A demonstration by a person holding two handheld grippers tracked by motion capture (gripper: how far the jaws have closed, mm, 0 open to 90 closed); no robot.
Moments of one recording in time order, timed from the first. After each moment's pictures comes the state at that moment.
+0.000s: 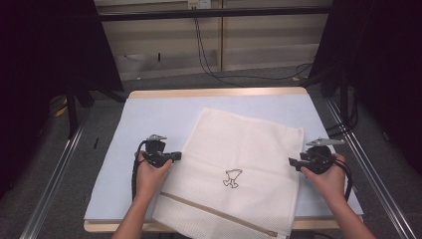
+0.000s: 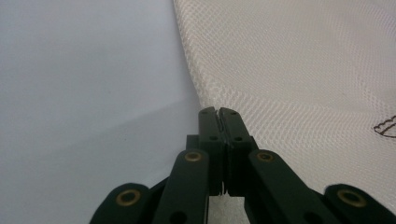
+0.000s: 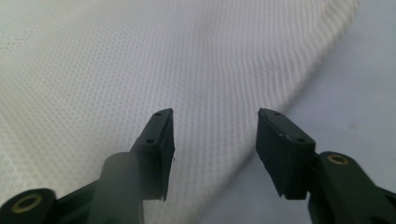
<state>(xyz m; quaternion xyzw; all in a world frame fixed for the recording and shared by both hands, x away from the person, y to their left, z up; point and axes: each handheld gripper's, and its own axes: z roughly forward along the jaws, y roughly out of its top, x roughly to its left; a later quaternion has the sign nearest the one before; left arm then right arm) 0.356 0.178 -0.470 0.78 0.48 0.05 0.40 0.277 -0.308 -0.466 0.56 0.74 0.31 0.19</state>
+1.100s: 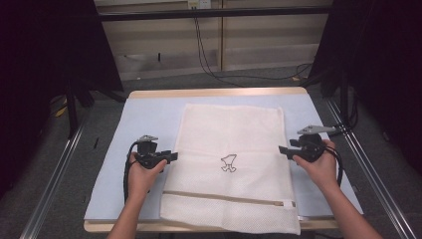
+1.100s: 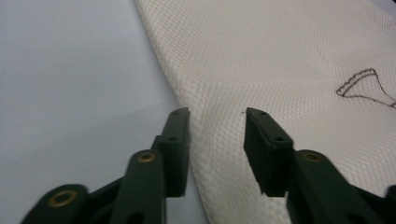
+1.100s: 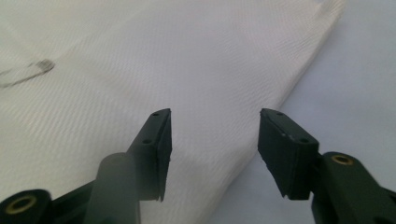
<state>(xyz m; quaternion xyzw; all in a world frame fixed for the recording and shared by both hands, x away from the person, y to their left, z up) 0.351 0.200 -0.467 0.77 0.48 0.06 0.41 0.307 -0.289 -0.448 0.50 0.77 0.36 0.20</state>
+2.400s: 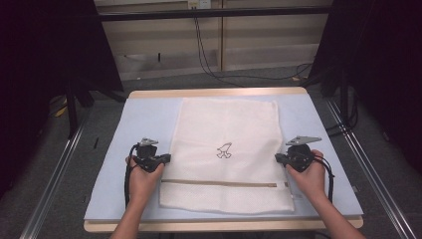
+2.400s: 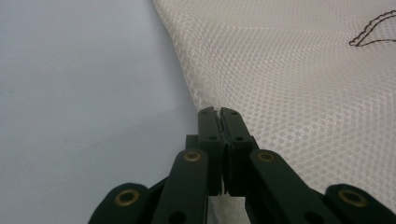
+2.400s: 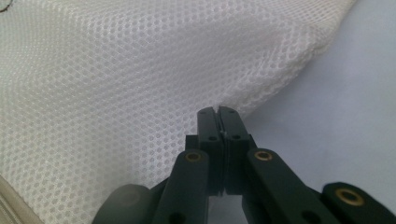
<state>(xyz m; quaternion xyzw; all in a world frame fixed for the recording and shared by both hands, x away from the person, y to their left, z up) 0.345 0.203 -0.473 0.78 0.50 0.11 0.37 0.299 -0.261 -0.468 0.50 0.78 0.32 0.18</state>
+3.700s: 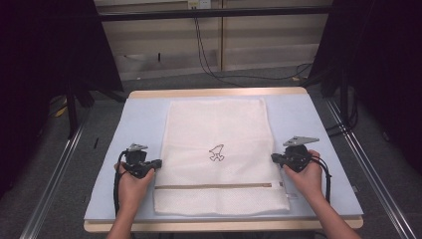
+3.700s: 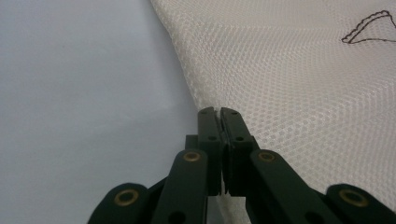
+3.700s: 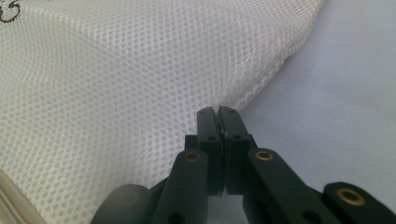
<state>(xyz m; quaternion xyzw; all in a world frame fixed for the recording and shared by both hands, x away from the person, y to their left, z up) 0.326 0.225 -0.468 0.77 0.52 0.11 0.36 0.299 -0.256 -0.473 0.49 0.78 0.35 0.17</state>
